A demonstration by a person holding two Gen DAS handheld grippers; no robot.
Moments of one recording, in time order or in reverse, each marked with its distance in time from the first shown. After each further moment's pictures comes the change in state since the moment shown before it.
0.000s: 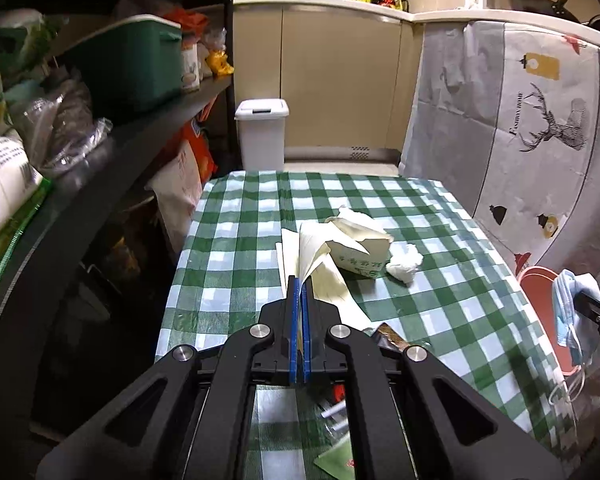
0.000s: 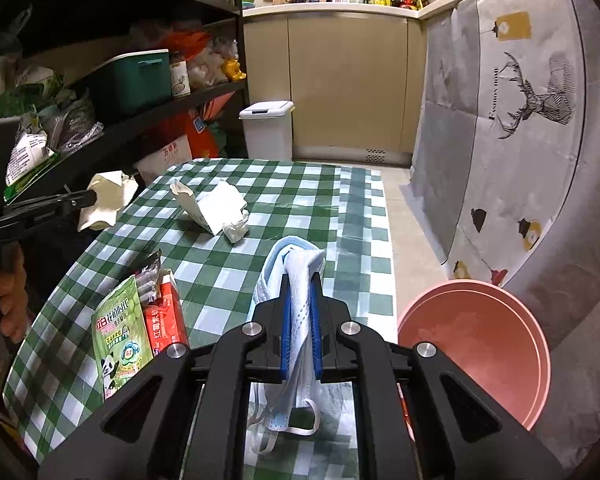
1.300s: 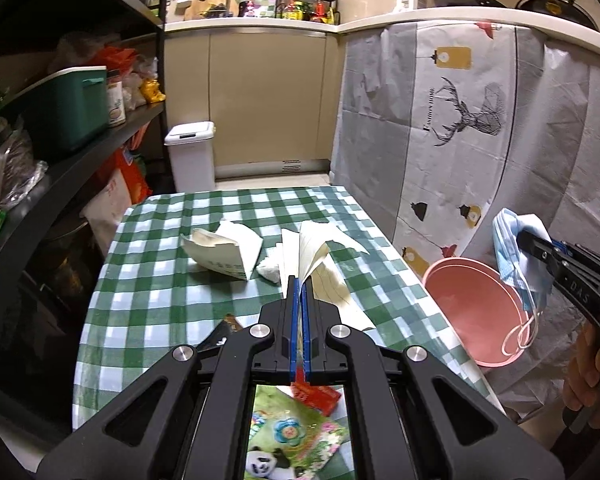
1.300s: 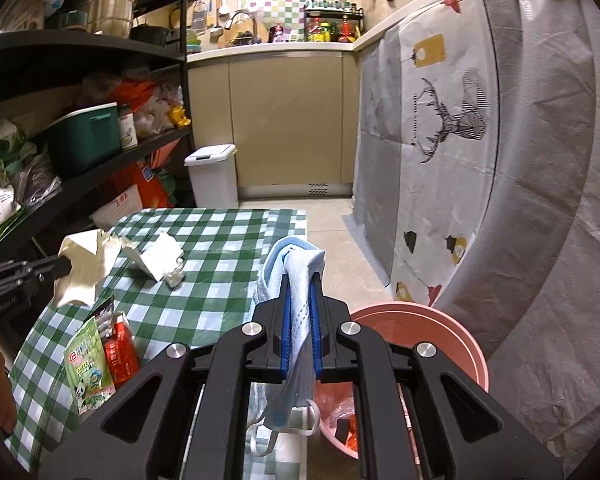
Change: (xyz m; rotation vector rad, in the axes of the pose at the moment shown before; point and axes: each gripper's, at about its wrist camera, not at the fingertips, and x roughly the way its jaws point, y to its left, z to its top) left arm -0.050 -0.111 -0.015 0.086 -0.054 -0.173; right arm -0.052 -0.056 0.010 0.097 -0.140 -0.167
